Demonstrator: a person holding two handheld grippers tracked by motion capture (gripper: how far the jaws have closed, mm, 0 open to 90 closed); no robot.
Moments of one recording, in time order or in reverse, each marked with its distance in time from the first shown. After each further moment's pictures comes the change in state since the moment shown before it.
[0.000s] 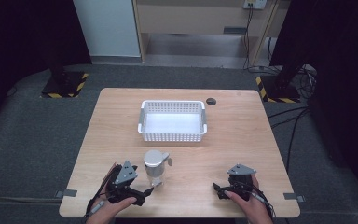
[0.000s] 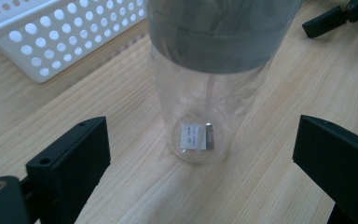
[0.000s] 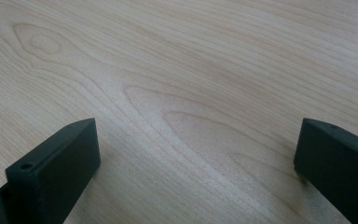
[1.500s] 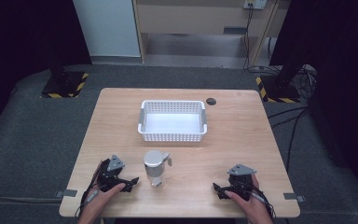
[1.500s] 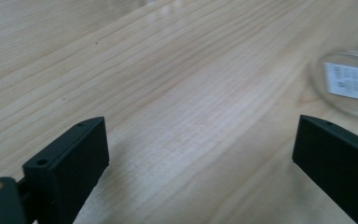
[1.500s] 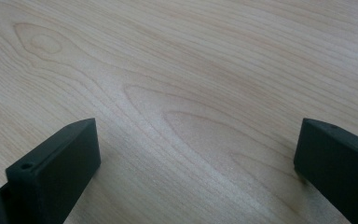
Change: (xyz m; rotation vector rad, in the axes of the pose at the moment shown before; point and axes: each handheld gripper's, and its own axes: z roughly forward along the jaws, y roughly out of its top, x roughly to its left) left arm 0.064 -0.053 0.022 0.105 0.108 -0.118; right arm 0.000 0.000 0.000 -0.001 0.002 -0.004
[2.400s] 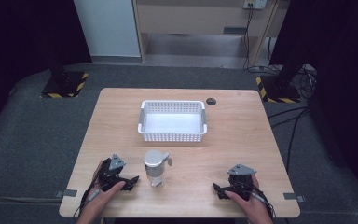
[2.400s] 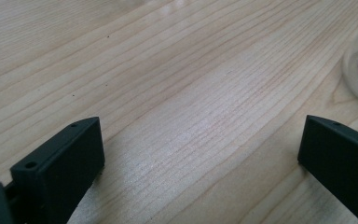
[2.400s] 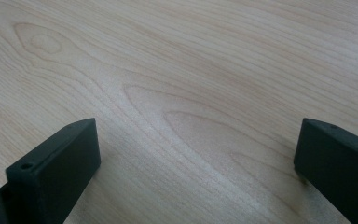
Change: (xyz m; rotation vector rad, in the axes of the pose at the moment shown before) left arm 0.010 -0.004 0.017 0.007 0.046 -0.025; right arm 0.000 0.000 0.000 0.000 0.000 -0.001
